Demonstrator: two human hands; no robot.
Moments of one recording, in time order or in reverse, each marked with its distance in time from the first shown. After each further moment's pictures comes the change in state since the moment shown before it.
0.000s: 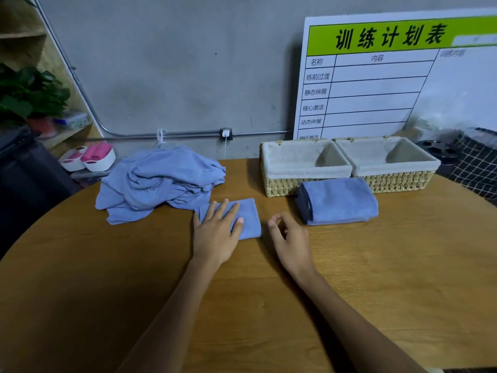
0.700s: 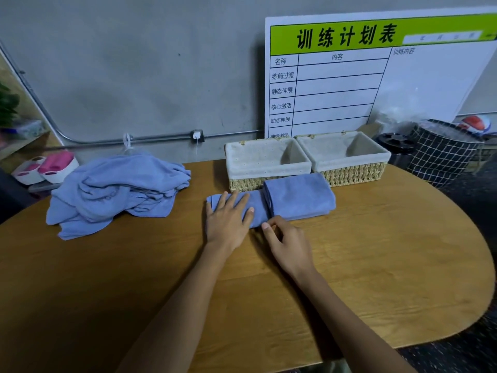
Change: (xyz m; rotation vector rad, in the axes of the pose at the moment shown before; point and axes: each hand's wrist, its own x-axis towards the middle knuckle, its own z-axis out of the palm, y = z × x) left_hand 0.045 0.098 0.027 -0.031 -0.006 0.139; right_hand -0.006 0.041 -0.059 -0.182 0.003 0.063
